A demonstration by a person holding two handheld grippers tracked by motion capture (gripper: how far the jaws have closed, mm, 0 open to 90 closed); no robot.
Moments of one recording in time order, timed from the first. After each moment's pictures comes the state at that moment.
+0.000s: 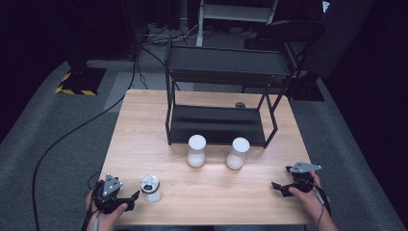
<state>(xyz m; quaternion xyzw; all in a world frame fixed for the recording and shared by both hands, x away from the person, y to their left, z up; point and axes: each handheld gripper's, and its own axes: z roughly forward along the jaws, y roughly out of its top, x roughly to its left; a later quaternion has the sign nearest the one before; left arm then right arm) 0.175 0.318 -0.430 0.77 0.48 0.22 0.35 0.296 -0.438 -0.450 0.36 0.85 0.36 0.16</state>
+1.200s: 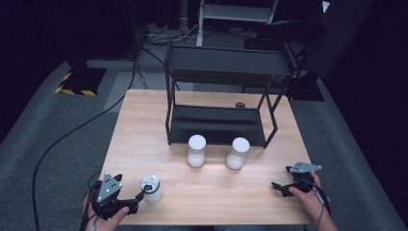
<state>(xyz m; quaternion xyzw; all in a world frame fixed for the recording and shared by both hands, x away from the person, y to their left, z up) 0.146 0.302 -0.384 0.76 0.45 0.23 0.41 0.296 -0.438 -0.450 0.36 0.85 0.36 0.16</state>
